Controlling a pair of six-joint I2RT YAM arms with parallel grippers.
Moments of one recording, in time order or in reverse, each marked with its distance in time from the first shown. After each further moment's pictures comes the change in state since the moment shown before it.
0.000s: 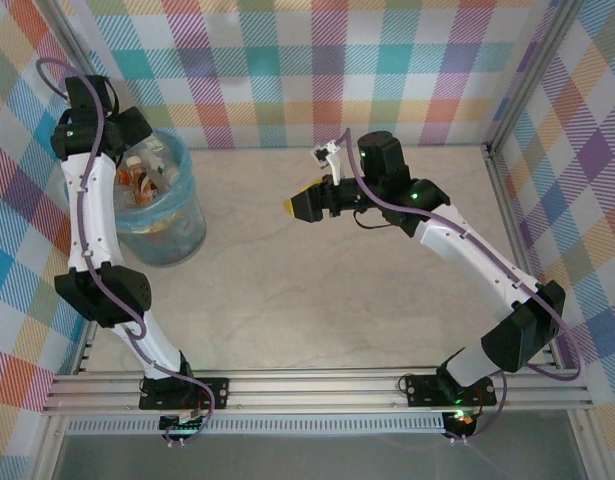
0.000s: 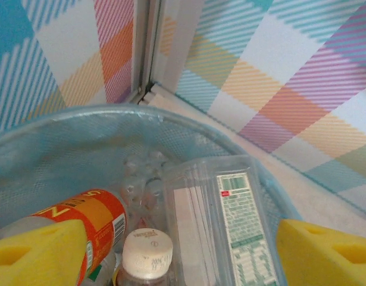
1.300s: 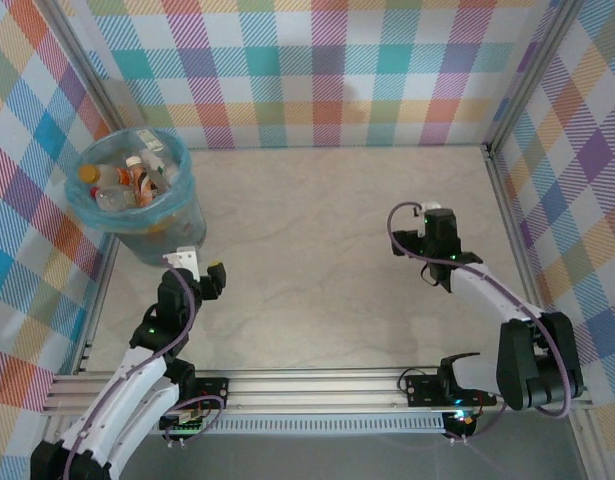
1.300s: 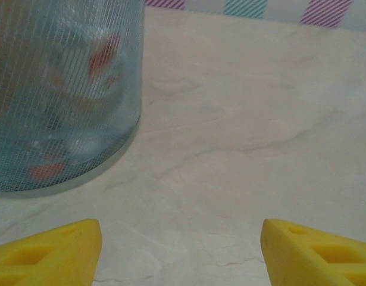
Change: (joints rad) left arm -0.501 -1.167 -1.909 0.929 -0.154 0.154; right arm -0.439 -0.230 -0.927 0.440 0.843 -0.272
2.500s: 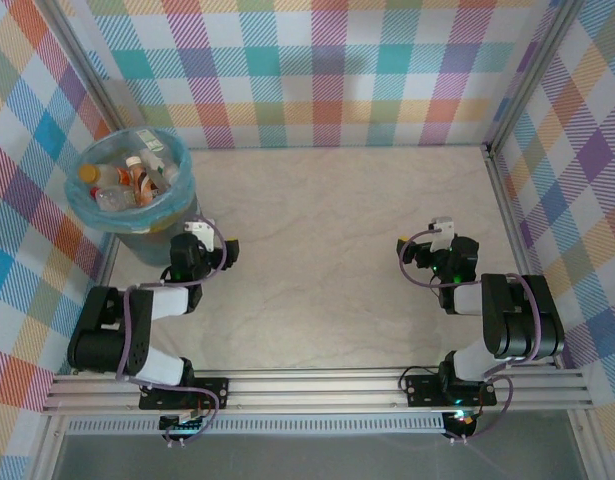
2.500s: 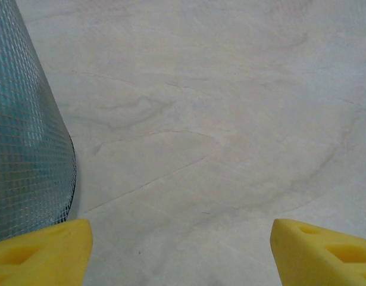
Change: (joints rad) left arm 0.219 0.879 0.130 0.748 0.373 0.198; right arm -0.241 0.246 -0.301 0.883 -0.438 -0.002
